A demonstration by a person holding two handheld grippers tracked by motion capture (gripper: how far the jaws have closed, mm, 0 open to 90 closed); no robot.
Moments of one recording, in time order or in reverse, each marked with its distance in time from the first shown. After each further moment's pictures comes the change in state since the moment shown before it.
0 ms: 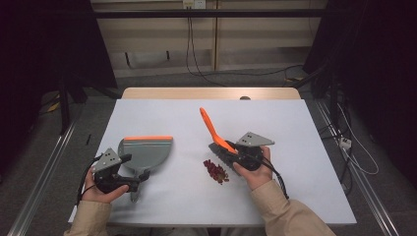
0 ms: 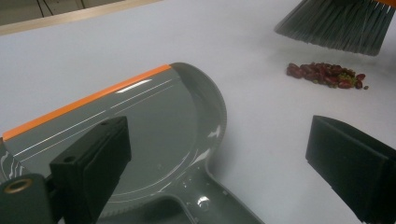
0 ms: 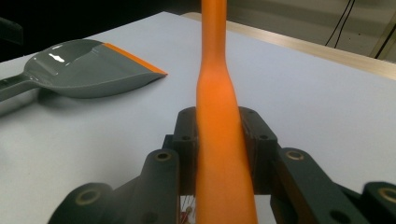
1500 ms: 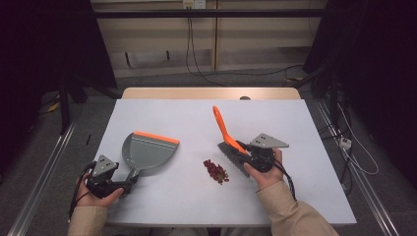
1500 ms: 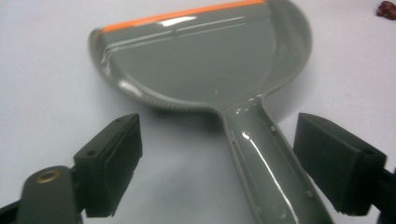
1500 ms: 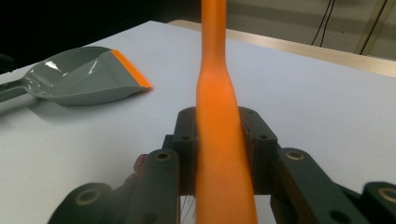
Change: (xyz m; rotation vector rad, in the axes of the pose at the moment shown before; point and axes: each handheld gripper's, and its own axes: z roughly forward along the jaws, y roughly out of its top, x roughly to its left) left arm 0.011 -0.025 -0.009 0.172 0.212 -0.049; right arm -0.016 -0.009 -0.021 -0.033 -0.032 0.055
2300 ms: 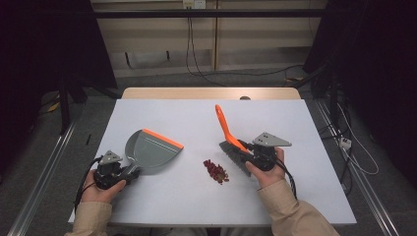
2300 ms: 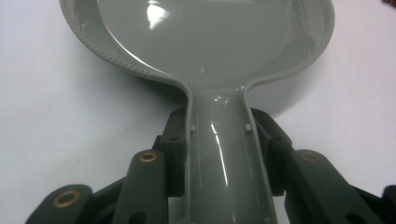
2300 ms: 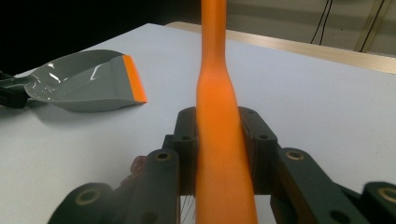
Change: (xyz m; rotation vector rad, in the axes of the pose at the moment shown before) left arm 0.007 0.011 0.021 0.091 -0.097 -0.080; right arm -0.006 0.000 -0.001 -0.005 0.001 0.025
